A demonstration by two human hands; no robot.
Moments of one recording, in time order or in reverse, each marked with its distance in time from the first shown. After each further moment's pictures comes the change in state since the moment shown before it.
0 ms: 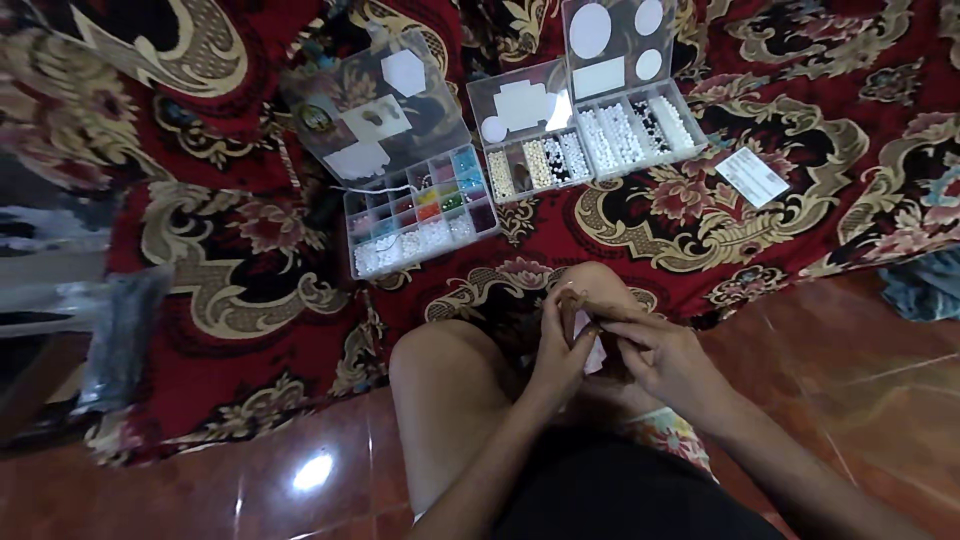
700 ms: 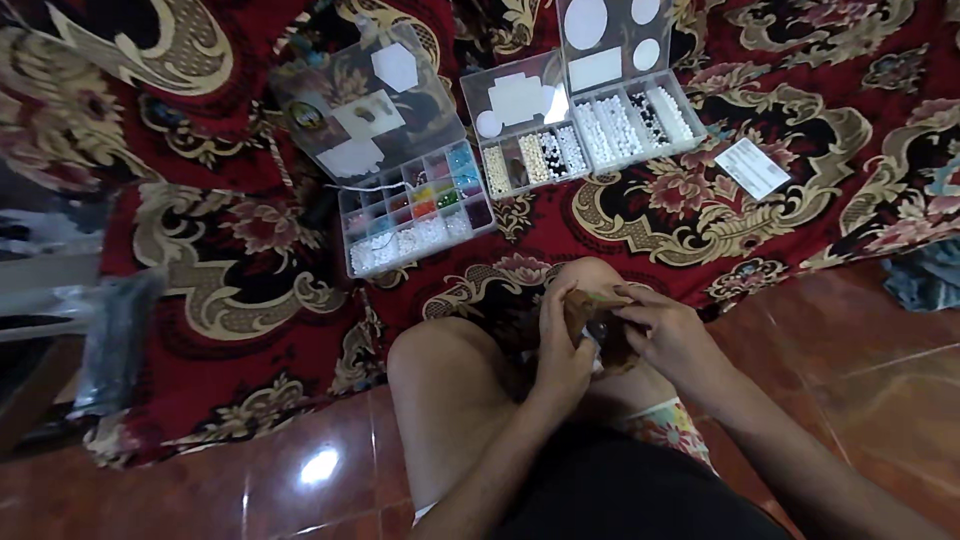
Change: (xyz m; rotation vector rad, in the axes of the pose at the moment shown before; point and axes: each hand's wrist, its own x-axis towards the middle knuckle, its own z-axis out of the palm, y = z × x) left_hand -0.004 0.017 0.009 0.169 0.056 -0.088; right_hand 0.017 0.009 -0.010 -0.093 -0.105 0.091
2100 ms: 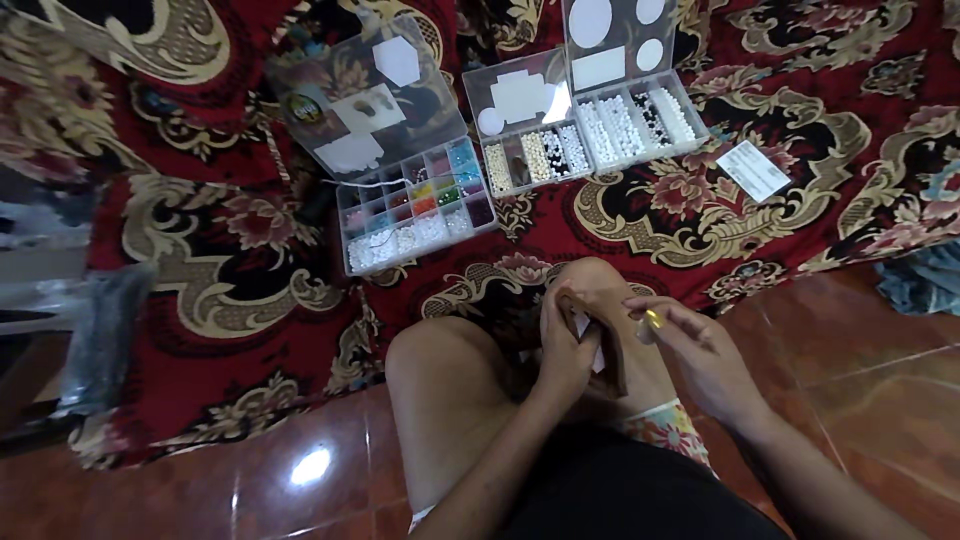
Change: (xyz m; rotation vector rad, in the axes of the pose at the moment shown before) left_hand 0.006 -0.009 0.005 -0.153 0.052 -0.058; right_hand -0.022 0.005 -0.001 0.835 0.153 0.218
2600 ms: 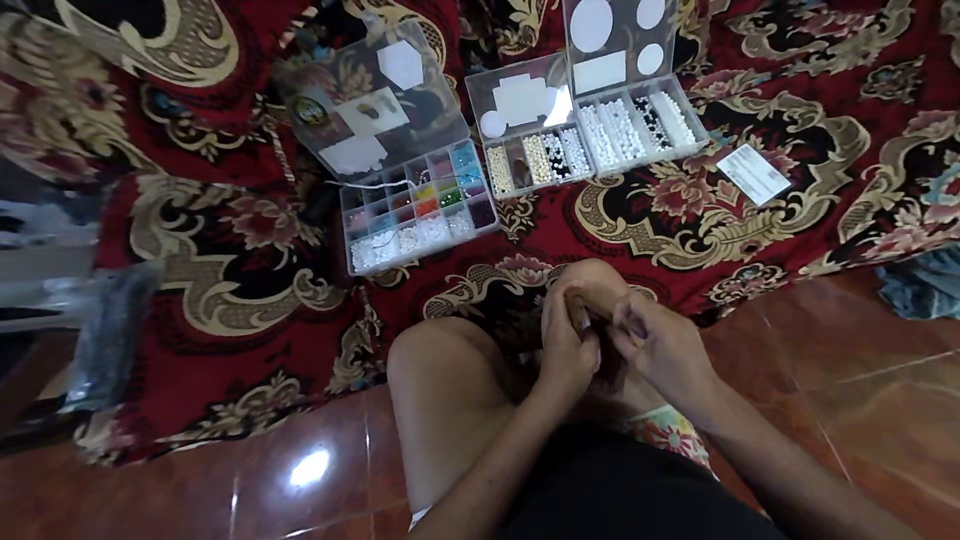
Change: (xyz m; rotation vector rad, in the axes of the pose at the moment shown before) left_hand 0.002 0.004 -0.002 0.135 -0.039 0.034; right_hand 0.012 -0.010 0.028 -0.832 -0.007 -0.305
